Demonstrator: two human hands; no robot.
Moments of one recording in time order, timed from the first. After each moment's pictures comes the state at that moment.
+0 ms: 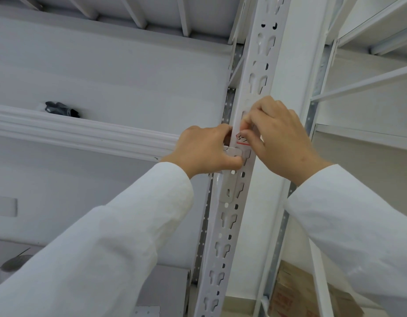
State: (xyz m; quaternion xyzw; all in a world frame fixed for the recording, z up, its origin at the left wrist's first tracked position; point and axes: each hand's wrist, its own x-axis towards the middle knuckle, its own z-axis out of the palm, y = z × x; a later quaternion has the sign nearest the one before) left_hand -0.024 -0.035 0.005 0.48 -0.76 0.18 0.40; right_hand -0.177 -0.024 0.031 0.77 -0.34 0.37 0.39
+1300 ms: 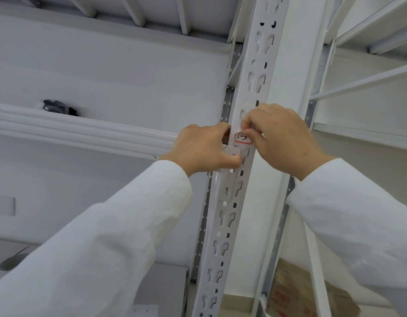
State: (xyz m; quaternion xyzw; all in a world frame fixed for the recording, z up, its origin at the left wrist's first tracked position) left_hand -0.025 -0.032 0.006 0.47 -0.77 0.18 0.40; right_hand -0.183 -0.021 0.038 0.79 -0.37 0.31 0.39
